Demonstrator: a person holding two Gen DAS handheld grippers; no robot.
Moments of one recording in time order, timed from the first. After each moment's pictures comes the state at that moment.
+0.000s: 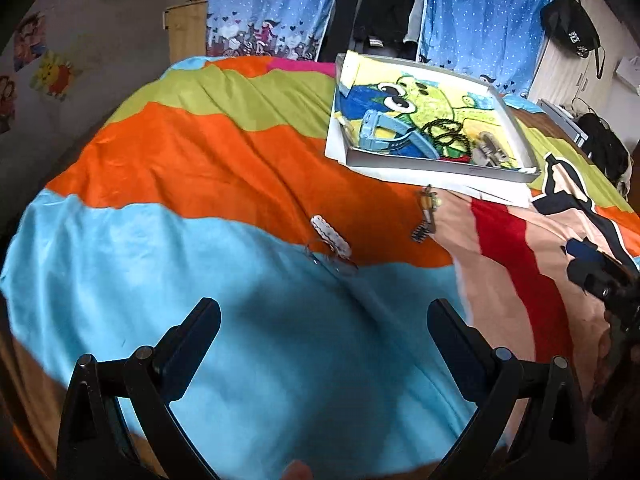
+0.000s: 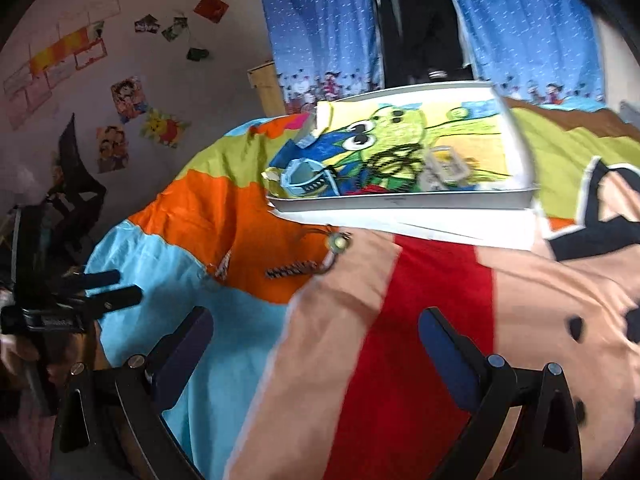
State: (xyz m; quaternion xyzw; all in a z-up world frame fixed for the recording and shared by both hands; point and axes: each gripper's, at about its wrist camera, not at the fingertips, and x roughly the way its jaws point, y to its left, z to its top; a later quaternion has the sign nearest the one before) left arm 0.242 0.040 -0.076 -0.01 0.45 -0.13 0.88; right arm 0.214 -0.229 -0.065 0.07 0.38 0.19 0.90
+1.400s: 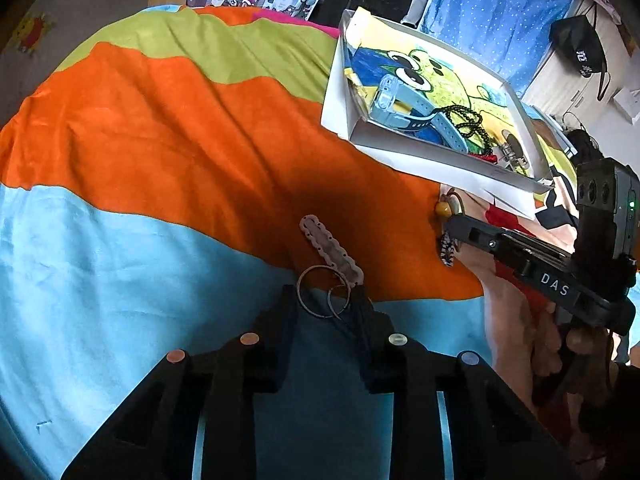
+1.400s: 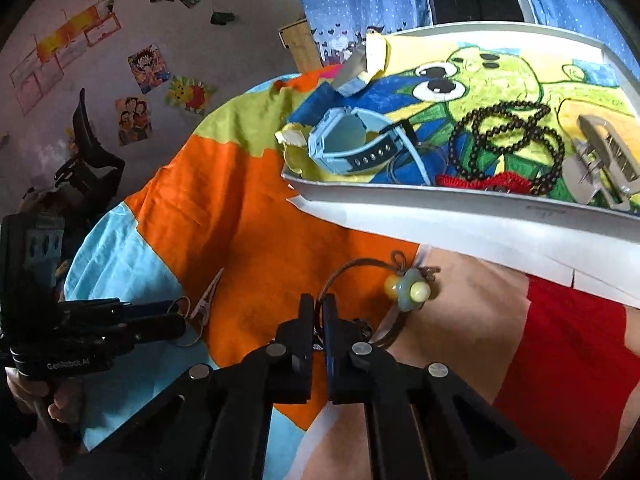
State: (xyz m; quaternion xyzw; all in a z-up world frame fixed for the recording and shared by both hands) left arm 0.309 0.049 -0.129 -0.07 0.49 -0.18 0.85; right arm 0.320 -0.168 -0.128 0.07 0.43 0.26 0.86
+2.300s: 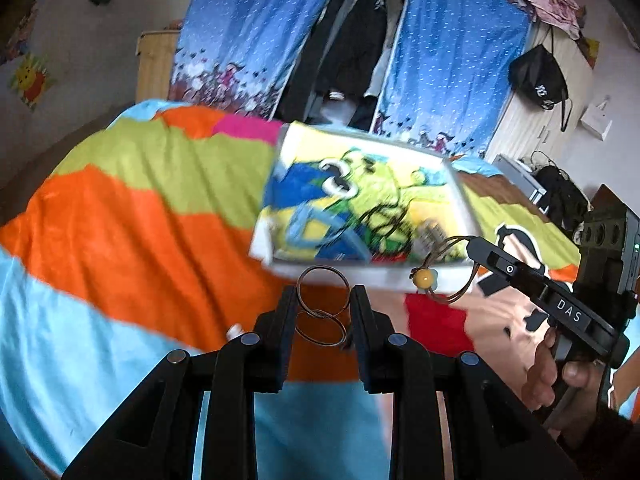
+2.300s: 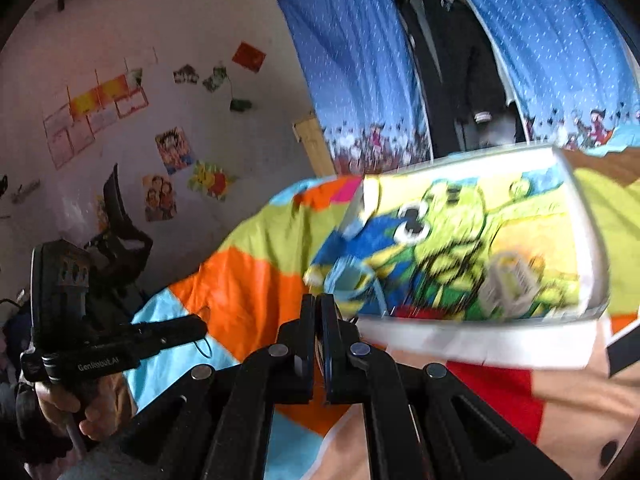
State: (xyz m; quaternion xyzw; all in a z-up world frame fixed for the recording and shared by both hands) left arm 0.299 -0.010 -0.017 -0.08 0.36 -0.20 0.91; right arm 0.289 -0.228 -0.014 0.13 0.28 0.26 0.91
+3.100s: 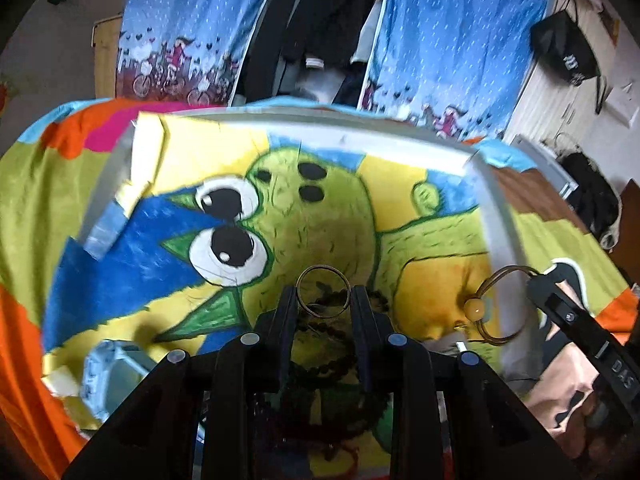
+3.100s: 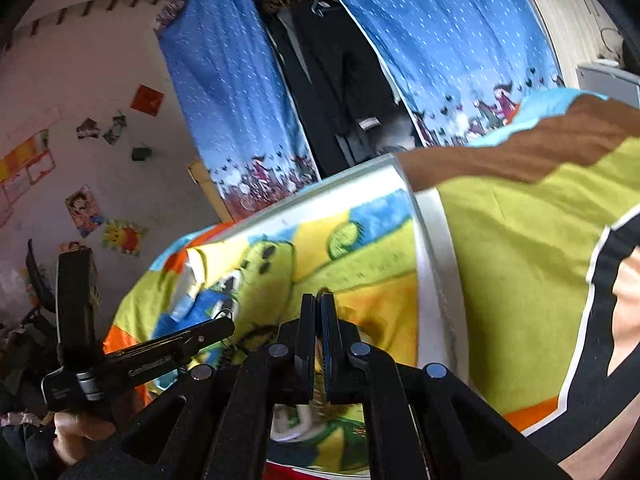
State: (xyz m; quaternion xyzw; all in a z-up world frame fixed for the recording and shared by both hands) left arm 0.502 -0.174 -0.087 -0.05 0.42 -0.20 0.88; right arm 0.402 -0.371 -0.058 0.18 0.30 0.11 0.93
